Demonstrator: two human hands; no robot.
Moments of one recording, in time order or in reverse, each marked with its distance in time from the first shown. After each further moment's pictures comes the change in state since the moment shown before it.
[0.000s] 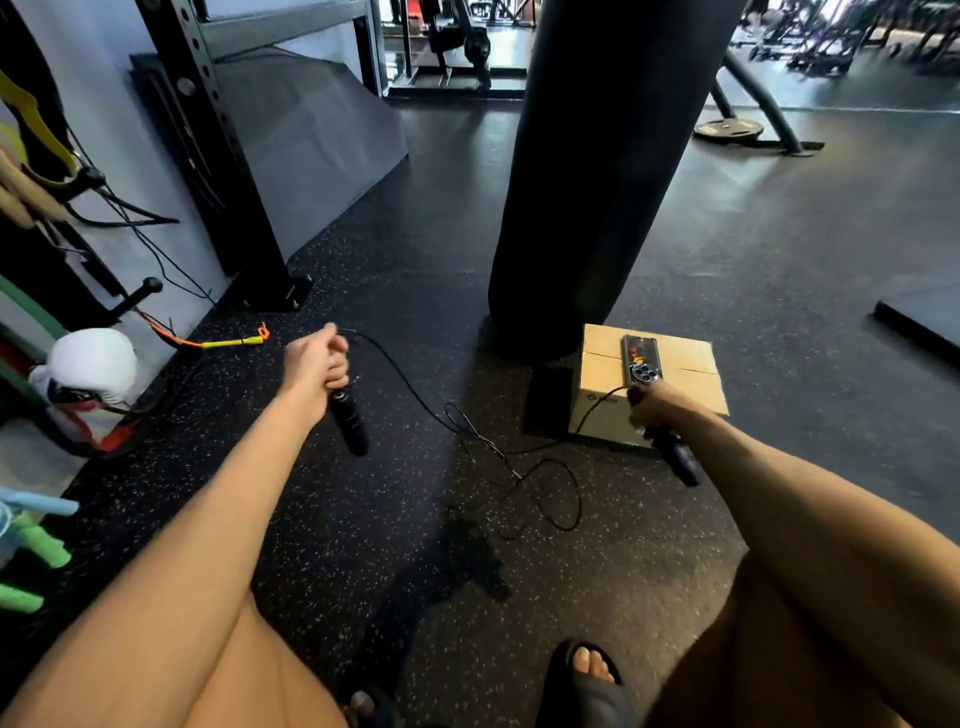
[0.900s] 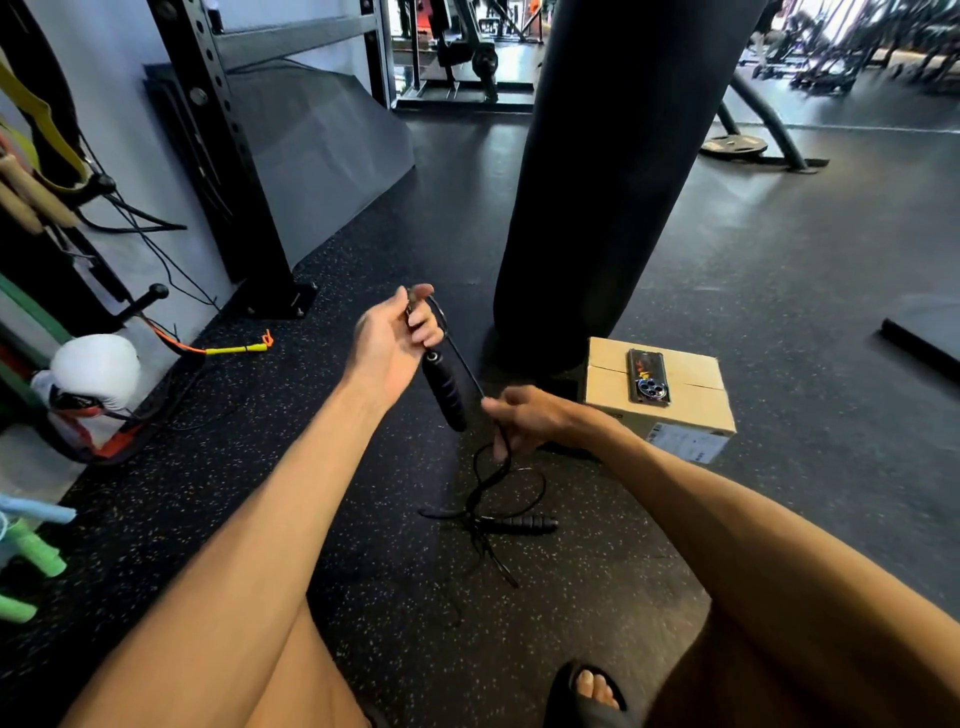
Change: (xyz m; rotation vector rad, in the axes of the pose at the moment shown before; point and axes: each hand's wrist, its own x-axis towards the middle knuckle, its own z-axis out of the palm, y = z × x) left_hand -0.041 0.036 0.086 -0.481 -0.437 0.060; right_hand -0.070 -0.111 0.060 0.153 -0.481 -0.617
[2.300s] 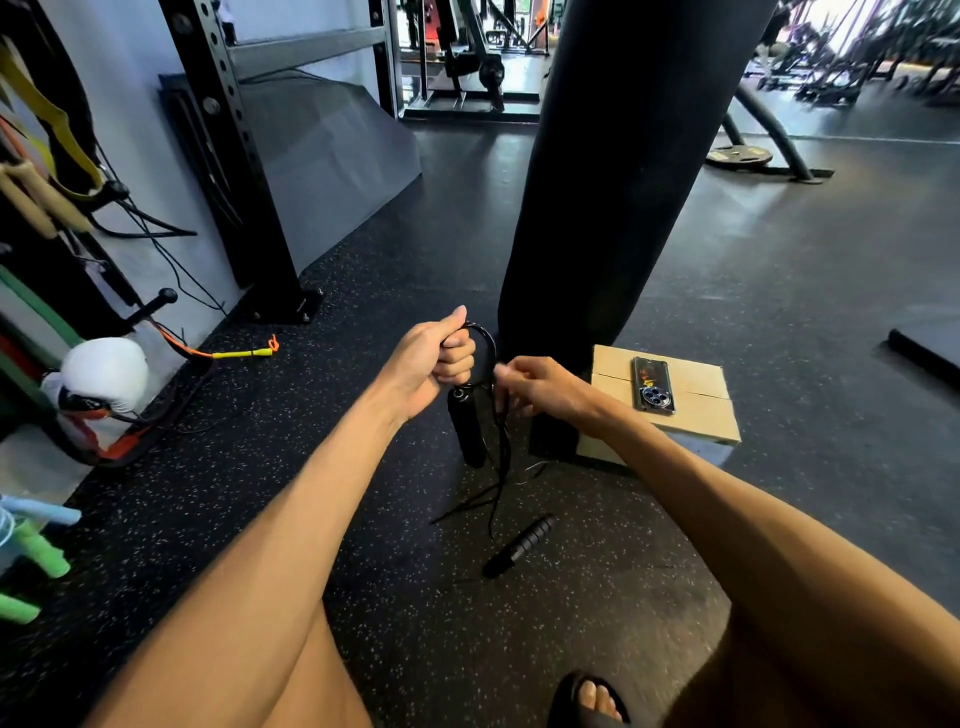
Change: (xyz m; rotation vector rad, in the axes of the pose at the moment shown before) left_hand -0.011 -0.013 0.017 0.357 -0.148 -0.175; right_hand -0.015 -0.023 -0.019 0.051 0.222 -0.236
